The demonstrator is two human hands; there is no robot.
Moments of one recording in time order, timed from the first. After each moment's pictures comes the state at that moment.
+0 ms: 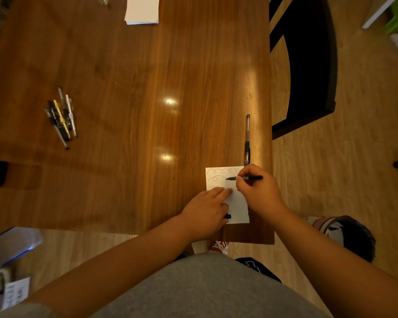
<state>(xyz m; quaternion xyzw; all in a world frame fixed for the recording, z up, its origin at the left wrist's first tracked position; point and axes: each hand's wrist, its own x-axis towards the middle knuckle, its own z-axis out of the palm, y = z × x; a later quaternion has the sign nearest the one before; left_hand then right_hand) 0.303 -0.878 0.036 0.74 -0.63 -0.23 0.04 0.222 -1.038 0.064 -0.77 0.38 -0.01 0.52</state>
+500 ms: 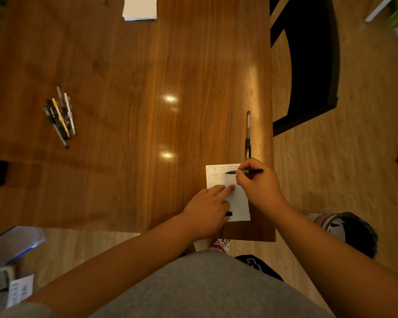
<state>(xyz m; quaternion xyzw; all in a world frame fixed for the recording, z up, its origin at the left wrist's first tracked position) 0.302 -0.881 0.040 0.74 -0.62 -0.25 0.02 0.228 -1.042 0.061 -0.75 0.38 -0.02 0.54</state>
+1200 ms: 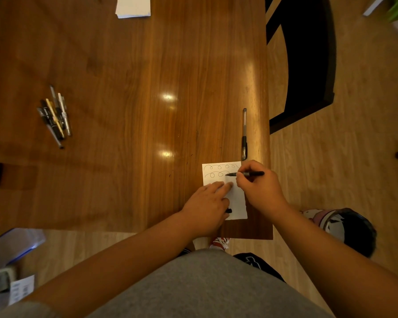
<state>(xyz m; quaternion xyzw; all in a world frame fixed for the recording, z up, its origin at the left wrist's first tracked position) 0.299 -0.889 0.042 0.75 -0.61 -0.25 0.03 0.215 -1.046 0.059 -0.75 0.38 -0.02 0.54</state>
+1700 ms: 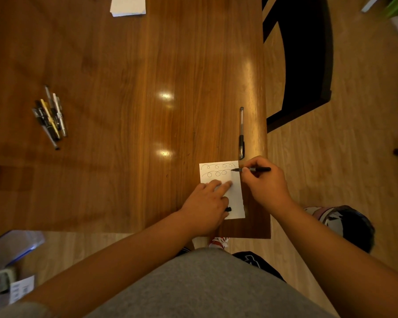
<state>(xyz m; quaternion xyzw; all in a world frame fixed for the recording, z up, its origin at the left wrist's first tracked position) 0.298 -0.893 0.039 0.75 -0.63 -0.21 0.01 0.211 -1.060 0.059 -0.76 0.40 -0.04 0.51</state>
